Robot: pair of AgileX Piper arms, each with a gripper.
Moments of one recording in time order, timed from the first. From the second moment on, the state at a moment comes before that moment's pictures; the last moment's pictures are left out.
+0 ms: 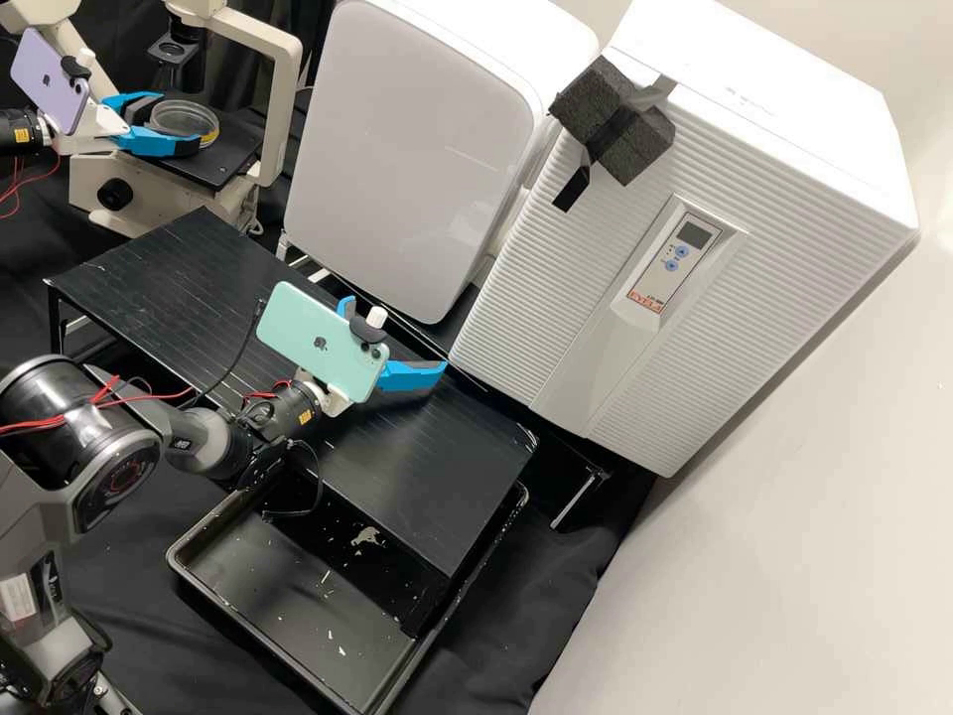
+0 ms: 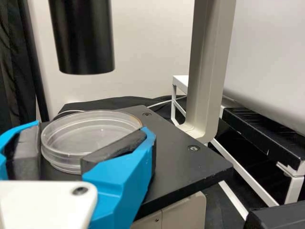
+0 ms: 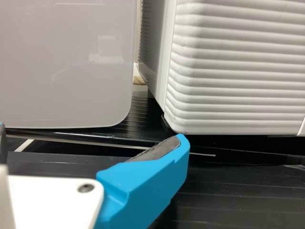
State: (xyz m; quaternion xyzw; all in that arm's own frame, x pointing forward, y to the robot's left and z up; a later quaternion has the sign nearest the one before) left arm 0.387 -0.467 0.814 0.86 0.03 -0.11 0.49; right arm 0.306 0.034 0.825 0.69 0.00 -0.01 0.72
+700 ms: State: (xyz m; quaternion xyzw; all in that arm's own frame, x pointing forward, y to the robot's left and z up) left arm 0.376 -0.465 0.813 0.86 0.04 -0.11 0.50; right arm 0.306 0.034 0.825 0.69 0.00 -0.01 0.72
